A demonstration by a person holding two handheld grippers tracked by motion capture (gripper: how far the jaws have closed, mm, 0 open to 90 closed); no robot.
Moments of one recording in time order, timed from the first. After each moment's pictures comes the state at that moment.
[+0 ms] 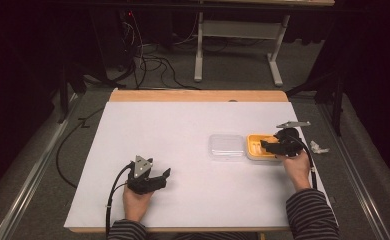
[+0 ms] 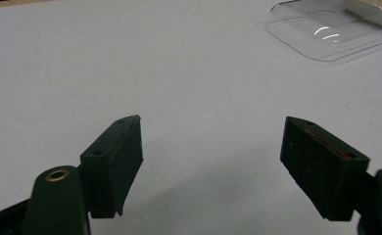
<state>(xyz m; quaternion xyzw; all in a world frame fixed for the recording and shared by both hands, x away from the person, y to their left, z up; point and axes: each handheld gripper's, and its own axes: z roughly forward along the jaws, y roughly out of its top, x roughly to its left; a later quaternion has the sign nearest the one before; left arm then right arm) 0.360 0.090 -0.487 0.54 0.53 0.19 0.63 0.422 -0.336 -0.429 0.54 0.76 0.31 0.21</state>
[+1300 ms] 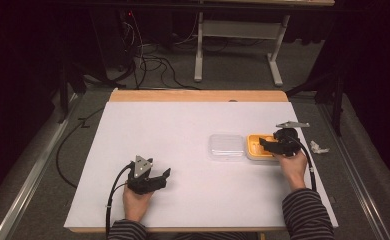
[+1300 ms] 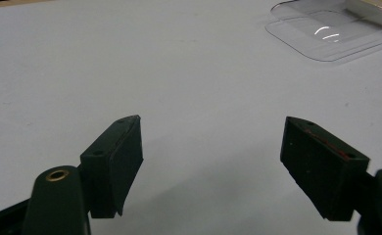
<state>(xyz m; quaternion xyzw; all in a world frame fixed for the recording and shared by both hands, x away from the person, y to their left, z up) 0.360 0.090 -0.487 0.54 0.53 0.19 0.63 0.423 -0.332 -0.432 0.55 0.73 0.32 0.24</state>
